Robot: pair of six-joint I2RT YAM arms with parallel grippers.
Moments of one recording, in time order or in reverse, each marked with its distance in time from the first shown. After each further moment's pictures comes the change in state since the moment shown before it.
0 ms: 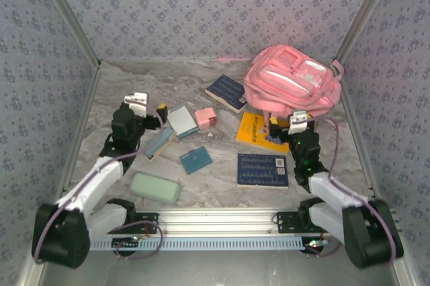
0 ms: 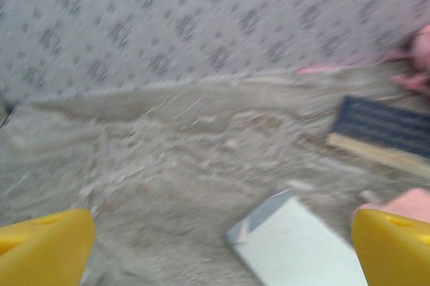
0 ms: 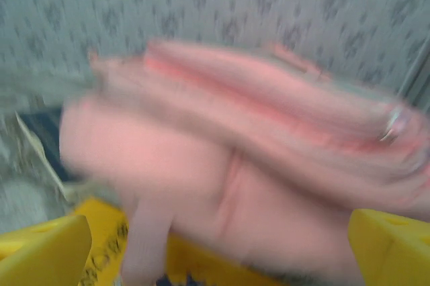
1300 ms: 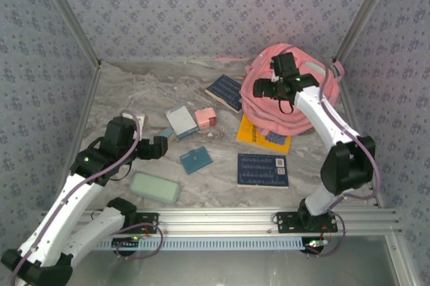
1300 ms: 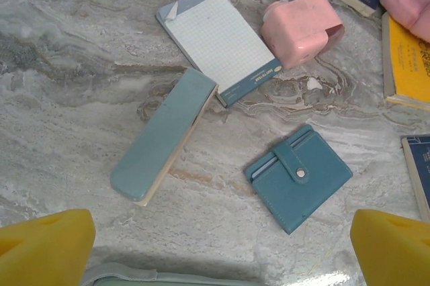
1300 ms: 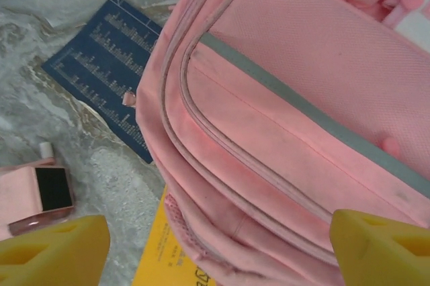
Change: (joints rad) left arm -0.190 -0.231 0.351 -1.151 0.006 -0.340; right arm 0.057 0.706 1.271 -1.399 -0.100 0.335
